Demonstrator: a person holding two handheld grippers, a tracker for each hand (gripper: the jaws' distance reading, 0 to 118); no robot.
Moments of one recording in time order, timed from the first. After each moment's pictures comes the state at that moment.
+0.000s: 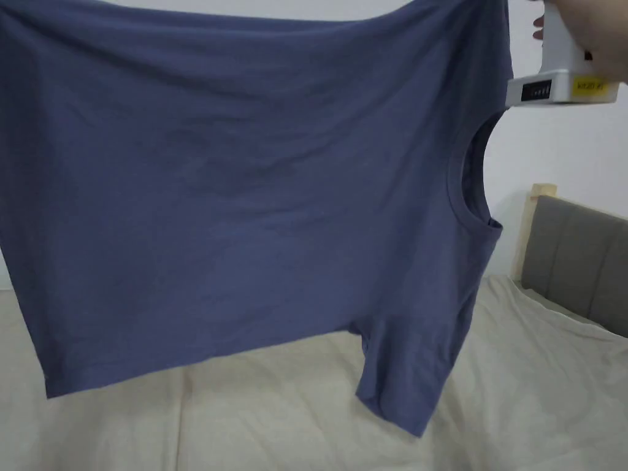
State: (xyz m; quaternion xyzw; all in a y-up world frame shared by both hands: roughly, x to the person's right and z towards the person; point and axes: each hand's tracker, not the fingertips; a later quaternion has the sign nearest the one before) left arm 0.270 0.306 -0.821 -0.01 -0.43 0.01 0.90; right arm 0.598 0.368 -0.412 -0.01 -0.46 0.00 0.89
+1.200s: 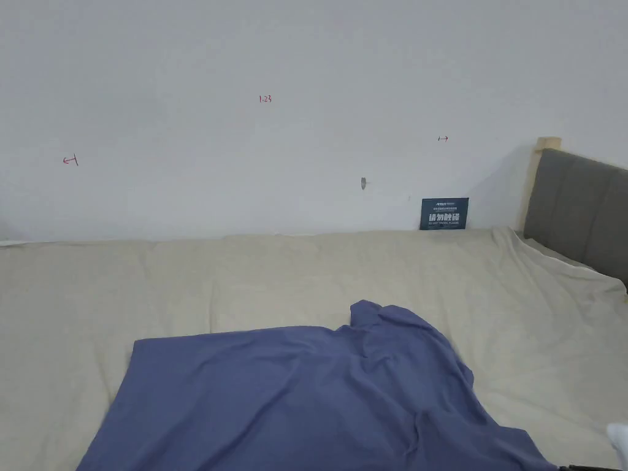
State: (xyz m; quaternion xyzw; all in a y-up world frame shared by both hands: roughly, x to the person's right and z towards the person) left arm 0.056 -0.123 -0.638 -0.32 -0.51 -0.10 0.79; right arm 0.421 -0.113 -0.154 -0.29 -0.28 -0.21 0.89
